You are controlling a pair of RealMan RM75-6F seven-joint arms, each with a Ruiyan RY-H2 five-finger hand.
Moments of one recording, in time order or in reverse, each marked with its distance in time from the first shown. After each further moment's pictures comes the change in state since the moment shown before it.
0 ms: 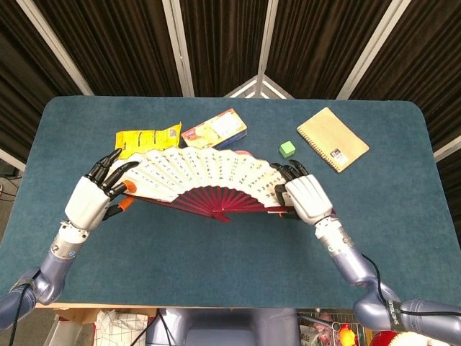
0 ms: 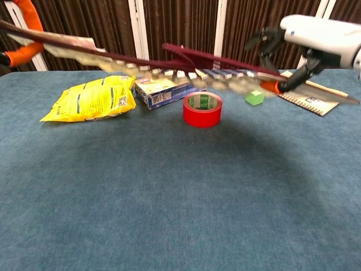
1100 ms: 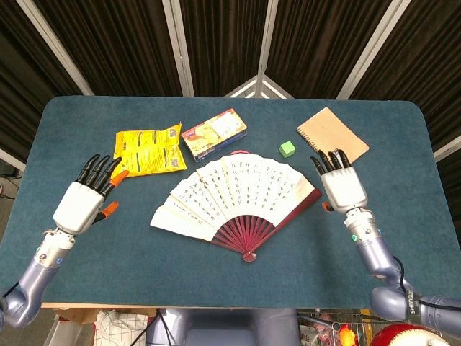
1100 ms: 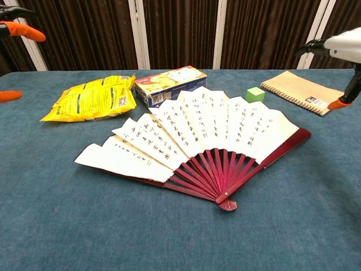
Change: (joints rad) left arm 0.086 0.208 0.092 -0.312 -0.079 -0.204 0.303; right arm 0.014 0.121 -0.023 0.003 0.304 -0.026 -0.403
